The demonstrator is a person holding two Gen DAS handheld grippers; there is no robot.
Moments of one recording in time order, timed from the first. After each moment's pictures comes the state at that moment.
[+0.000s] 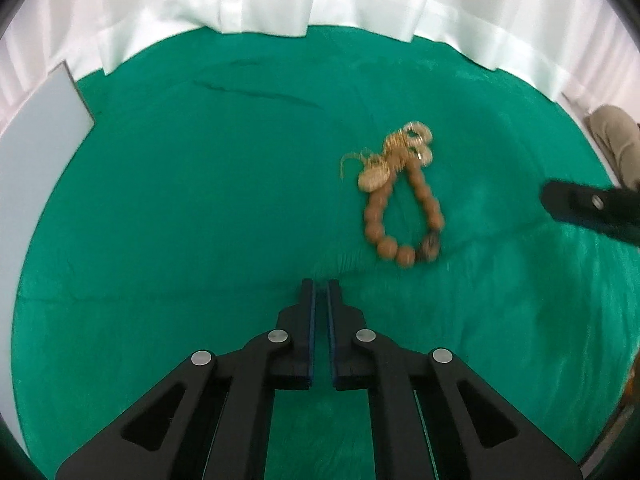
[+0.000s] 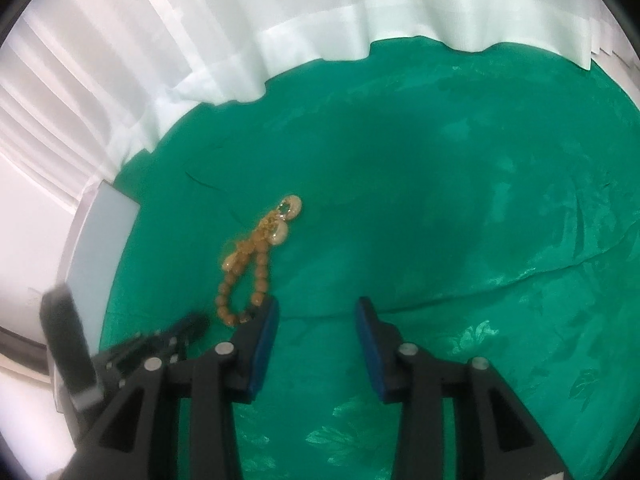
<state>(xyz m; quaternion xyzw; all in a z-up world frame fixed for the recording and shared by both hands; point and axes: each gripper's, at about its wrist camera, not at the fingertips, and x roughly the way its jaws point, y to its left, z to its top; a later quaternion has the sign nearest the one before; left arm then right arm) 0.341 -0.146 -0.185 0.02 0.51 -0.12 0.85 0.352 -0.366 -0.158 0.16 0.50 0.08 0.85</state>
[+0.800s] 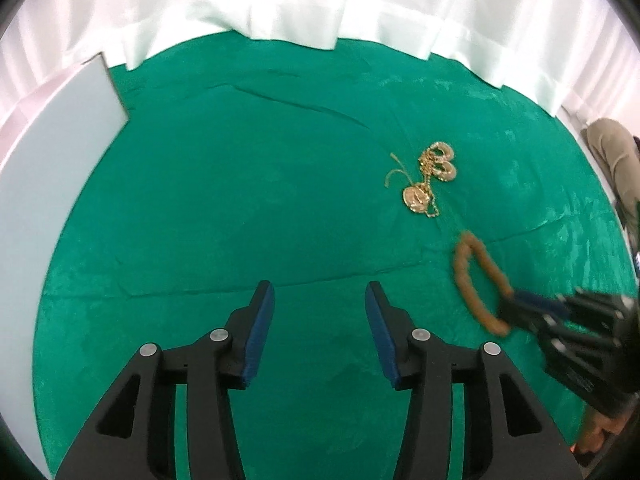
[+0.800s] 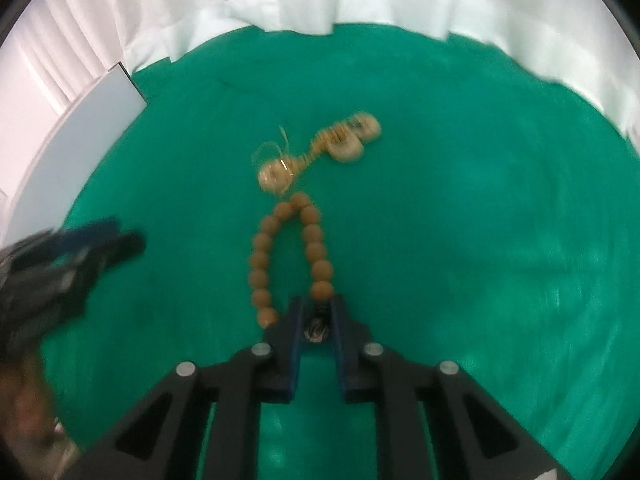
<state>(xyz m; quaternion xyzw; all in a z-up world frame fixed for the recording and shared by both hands) 0.338 -0.100 -0.168 0.01 0.50 -0.12 0.86 0.313 -0.297 -0.198 0.02 0.53 0.09 0.84</state>
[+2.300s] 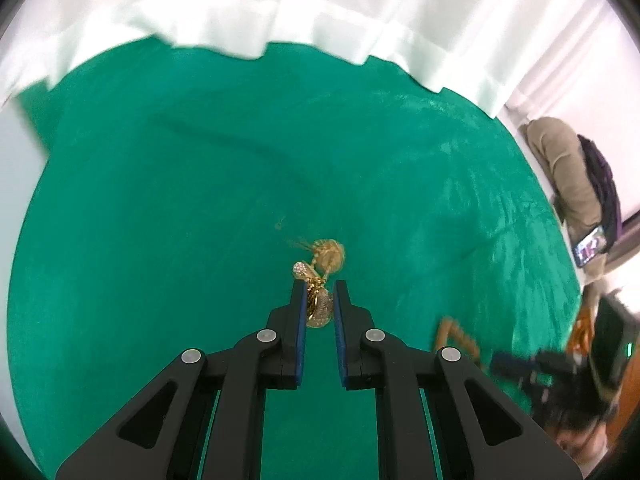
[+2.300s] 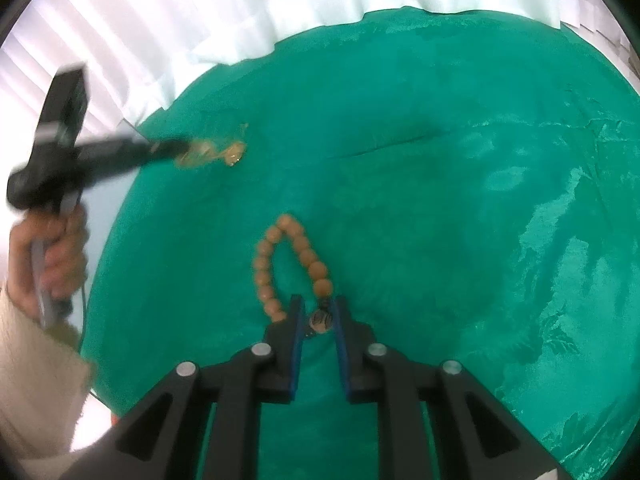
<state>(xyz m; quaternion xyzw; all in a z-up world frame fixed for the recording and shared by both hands) 0.374 -0.105 -0.147 -0.04 0.53 -0.24 0.81 0.239 -0.398 -0.183 0.14 0.50 0.09 0.85</state>
